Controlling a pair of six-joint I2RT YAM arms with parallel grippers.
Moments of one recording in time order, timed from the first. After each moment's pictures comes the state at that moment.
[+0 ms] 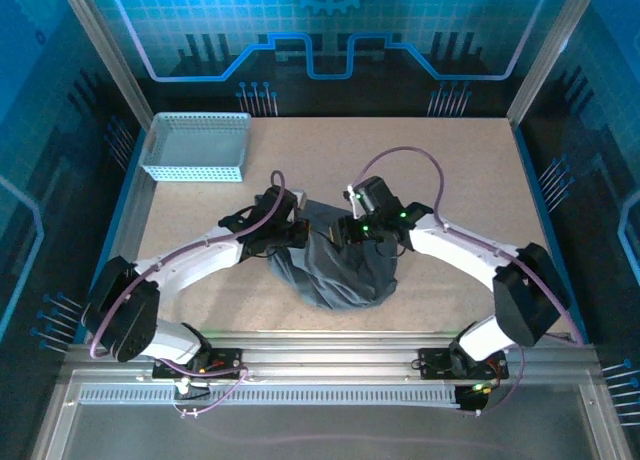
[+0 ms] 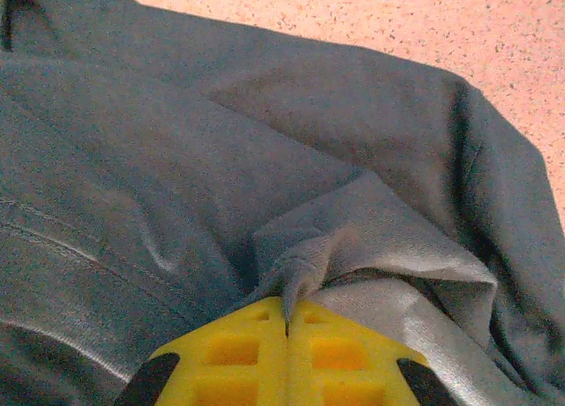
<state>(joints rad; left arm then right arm) -0.60 1.42 0.90 -0.34 0.04 -0.47 0.65 1.52 1.03 -0.43 -0.15 0.40</state>
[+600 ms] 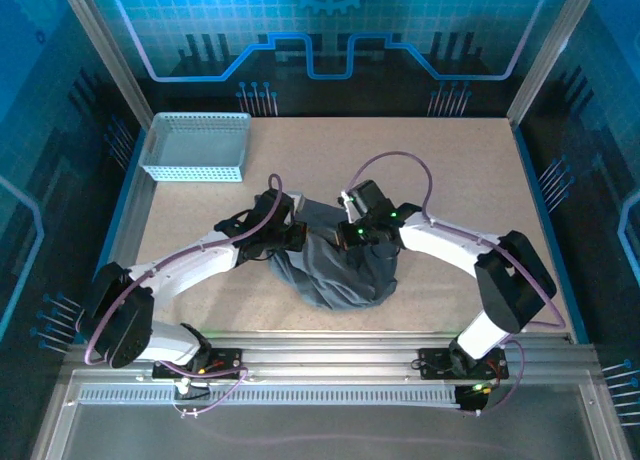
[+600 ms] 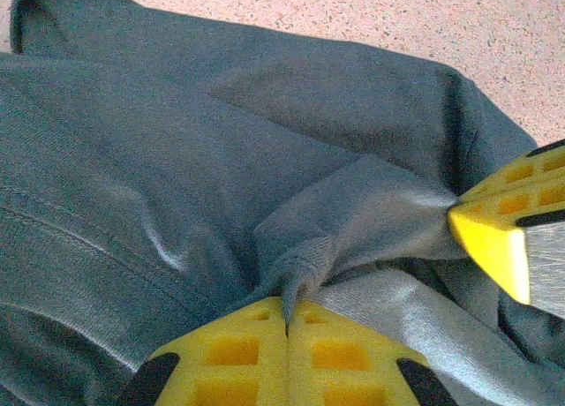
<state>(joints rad) -0.60 1.38 0.86 -0.33 0.04 -0.45 0.65 1.59 1.03 -0.41 -0.17 0.37</state>
